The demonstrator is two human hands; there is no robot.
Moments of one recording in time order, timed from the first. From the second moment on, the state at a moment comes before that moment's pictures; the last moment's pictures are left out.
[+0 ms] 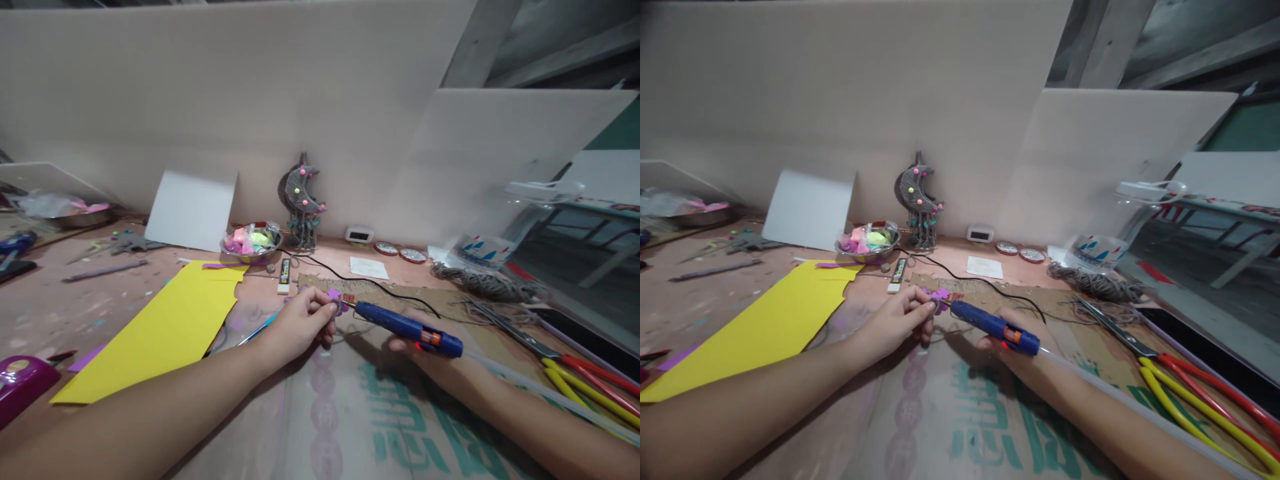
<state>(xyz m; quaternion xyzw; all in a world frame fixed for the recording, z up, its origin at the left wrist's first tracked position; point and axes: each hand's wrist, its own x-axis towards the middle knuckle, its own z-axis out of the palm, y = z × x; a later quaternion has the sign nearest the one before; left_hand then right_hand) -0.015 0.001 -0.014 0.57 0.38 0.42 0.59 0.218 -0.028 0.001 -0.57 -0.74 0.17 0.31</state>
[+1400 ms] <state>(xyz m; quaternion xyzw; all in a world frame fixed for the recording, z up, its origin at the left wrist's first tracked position) -0.014 0.002 -0.005 0.60 0.42 0.42 0.54 0.262 0.115 0.026 -0.66 -0.72 0.07 0.17</state>
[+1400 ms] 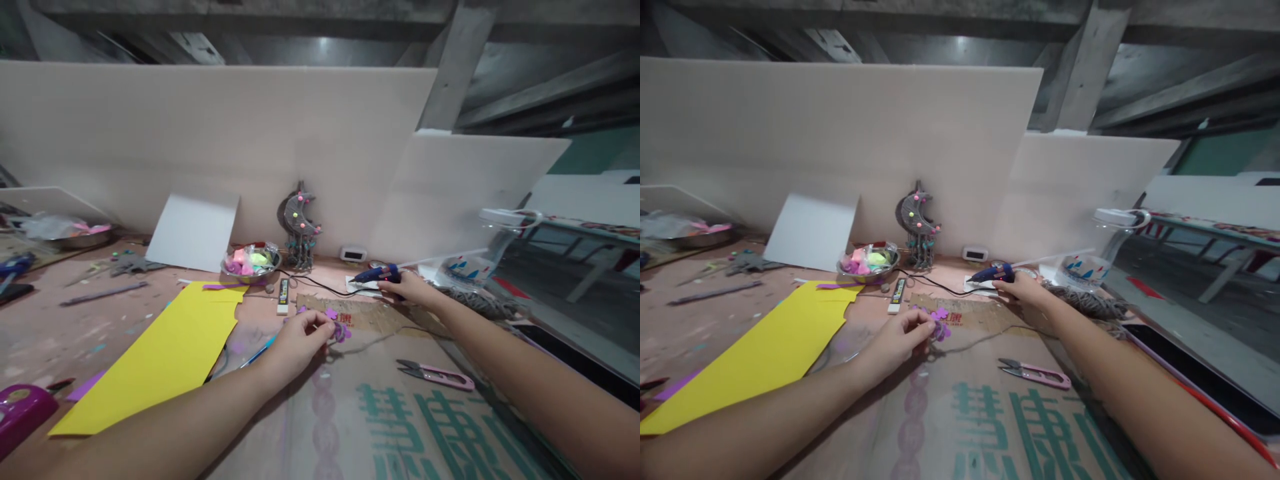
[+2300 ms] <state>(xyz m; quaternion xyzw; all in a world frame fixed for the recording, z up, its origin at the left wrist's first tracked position) -0.017 0.006 -0.008 0.58 0.40 0.47 0.54 0.150 0.000 0.001 -0.46 -0.66 0.46 0.36</state>
